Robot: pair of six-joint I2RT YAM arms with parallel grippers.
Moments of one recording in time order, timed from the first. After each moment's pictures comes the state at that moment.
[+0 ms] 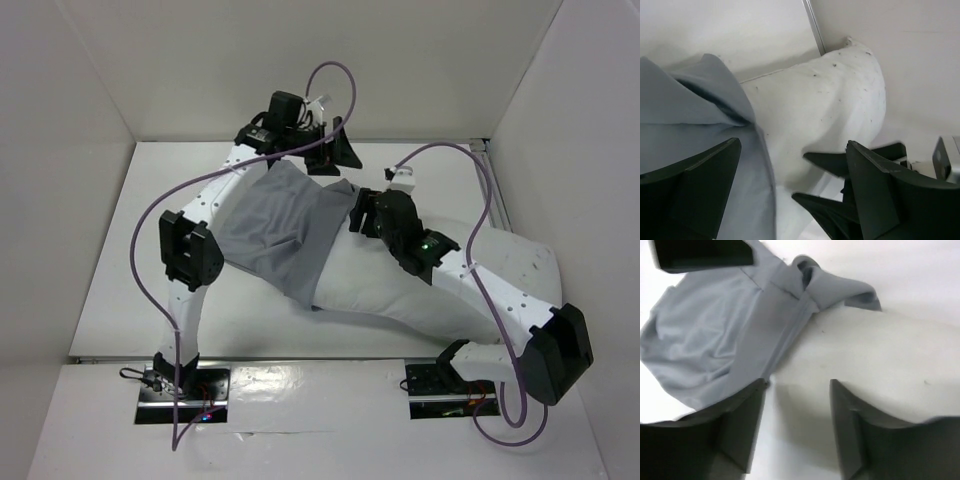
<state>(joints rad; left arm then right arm) -0.47 2.20 2.27 -0.65 0.69 -0.62 0.63 1.21 0.92 -0.16 0.38 0.54</state>
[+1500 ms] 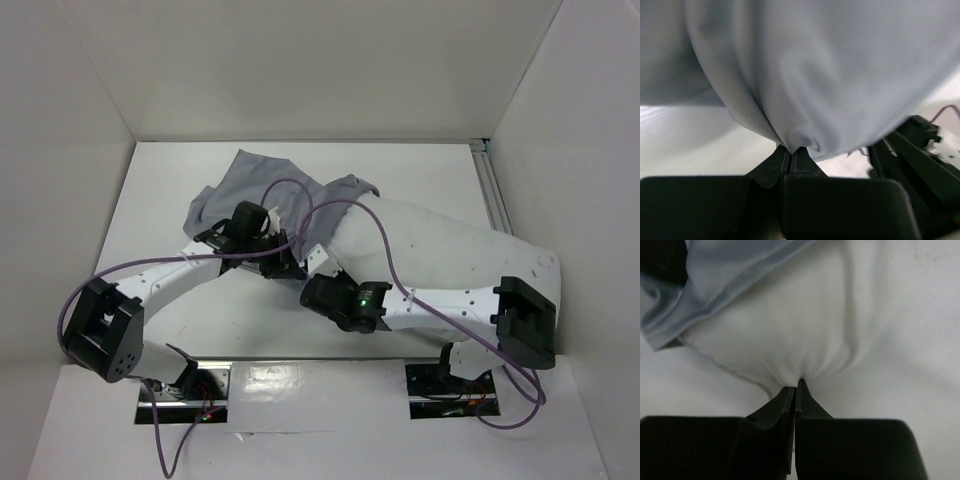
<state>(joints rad) -0.51 1.40 0.85 -0.34 0.50 -0.76 1.27 1.41 0.89 -0.52 0.77 0.27</state>
